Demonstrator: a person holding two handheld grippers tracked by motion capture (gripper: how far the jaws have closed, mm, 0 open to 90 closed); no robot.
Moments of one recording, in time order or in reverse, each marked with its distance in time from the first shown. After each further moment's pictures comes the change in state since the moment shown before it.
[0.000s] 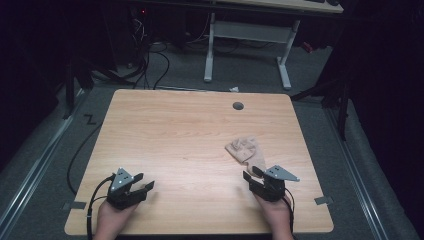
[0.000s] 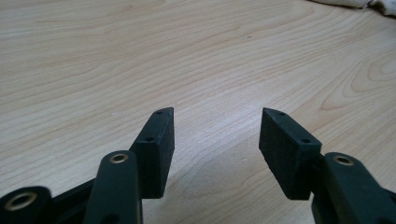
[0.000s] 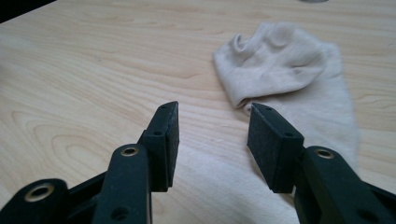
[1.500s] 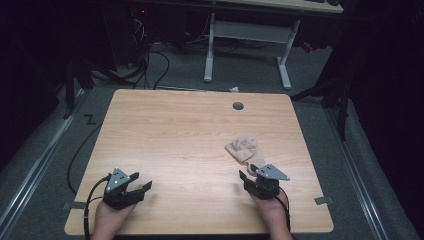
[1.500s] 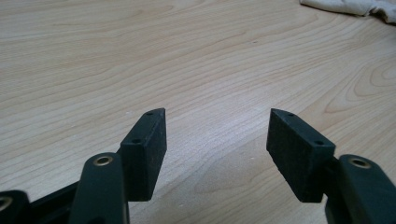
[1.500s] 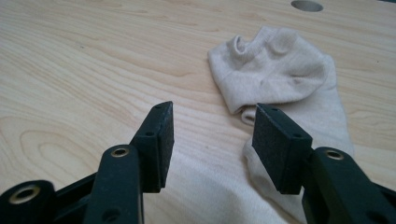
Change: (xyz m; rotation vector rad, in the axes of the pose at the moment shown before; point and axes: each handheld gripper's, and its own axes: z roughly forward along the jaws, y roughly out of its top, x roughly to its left) left arm 0.005 -0.001 -0.005 -0.006 0.003 -0.009; right arm 0.011 0.007 0.012 0.022 -0.088 -0.094
